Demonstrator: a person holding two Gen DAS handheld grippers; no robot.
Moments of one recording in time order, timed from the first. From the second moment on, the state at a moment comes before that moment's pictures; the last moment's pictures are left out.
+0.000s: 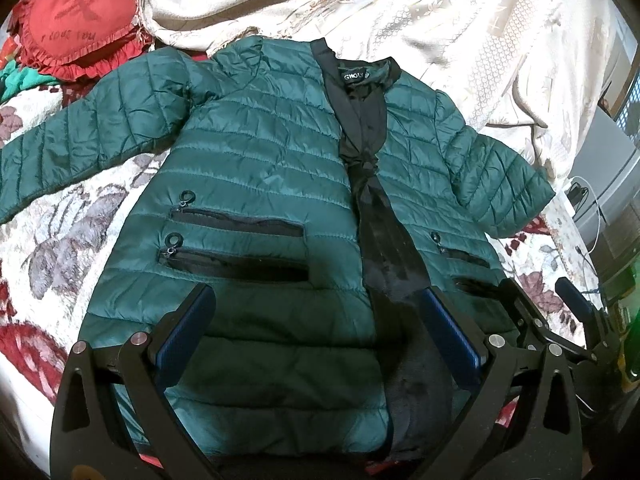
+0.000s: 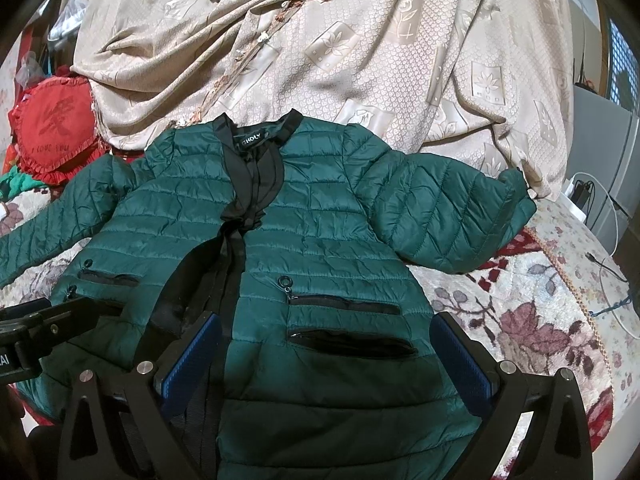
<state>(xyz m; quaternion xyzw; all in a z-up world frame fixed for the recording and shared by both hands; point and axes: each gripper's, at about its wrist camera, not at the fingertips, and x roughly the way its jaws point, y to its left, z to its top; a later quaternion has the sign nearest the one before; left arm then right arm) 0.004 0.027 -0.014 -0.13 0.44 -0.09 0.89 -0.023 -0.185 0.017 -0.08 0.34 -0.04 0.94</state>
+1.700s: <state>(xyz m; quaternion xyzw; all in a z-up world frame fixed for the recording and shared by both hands) 0.038 0.031 -0.002 -0.07 0.41 -0.07 0.91 0.042 -0.205 -0.002 -0.06 0.32 -0.04 0.94</state>
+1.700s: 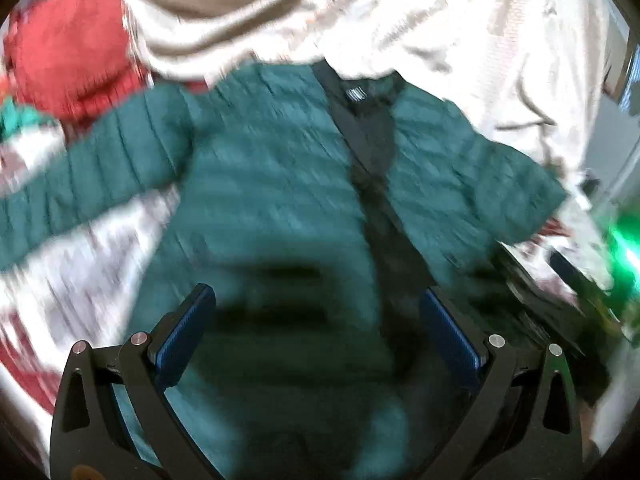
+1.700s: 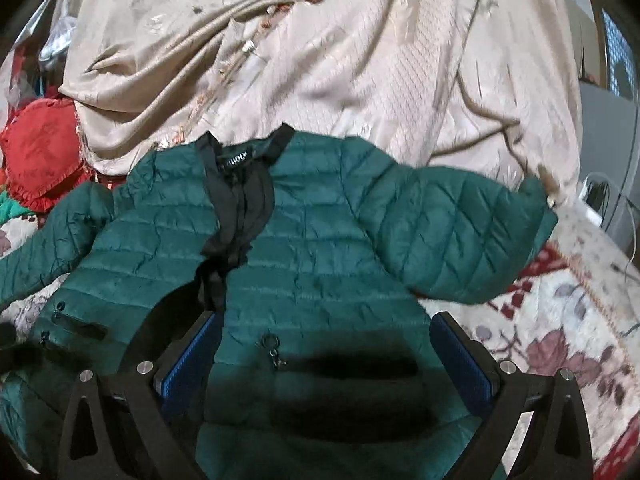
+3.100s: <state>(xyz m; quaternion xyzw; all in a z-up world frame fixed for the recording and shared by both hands) 0.034 0.278 -0.032 -0.12 0.34 0.13 0.92 0.051 -0.216 -0.021 0.00 0.38 0.01 0.92</state>
